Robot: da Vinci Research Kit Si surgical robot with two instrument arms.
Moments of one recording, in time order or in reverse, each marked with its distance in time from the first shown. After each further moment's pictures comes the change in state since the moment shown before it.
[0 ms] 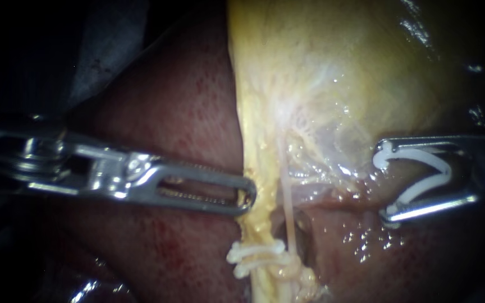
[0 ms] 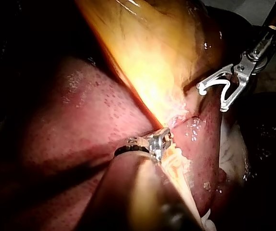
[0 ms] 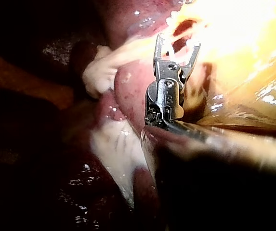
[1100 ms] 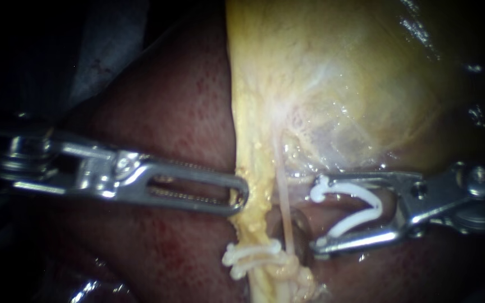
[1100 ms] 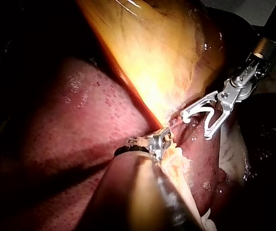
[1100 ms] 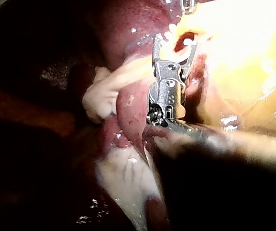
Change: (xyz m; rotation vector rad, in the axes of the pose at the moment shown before) right arm -0.003 -0.002 0.009 0.077 -0.029 0.063; left arm 0.000 0.000 -0.001 -0.006 -0.012 -0.001
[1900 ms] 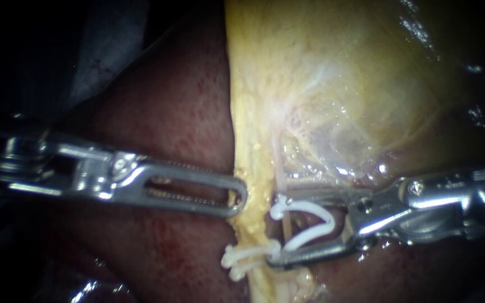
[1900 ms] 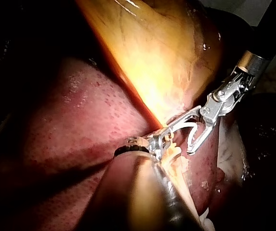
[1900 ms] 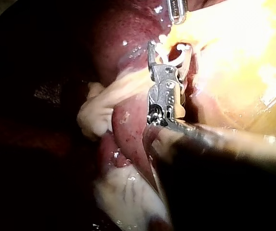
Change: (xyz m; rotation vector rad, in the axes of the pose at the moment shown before) right arm -0.001 0.001 0.005 0.017 -0.047 0.029; left arm 0.000 0.000 0.000 0.001 -0.004 -0.002
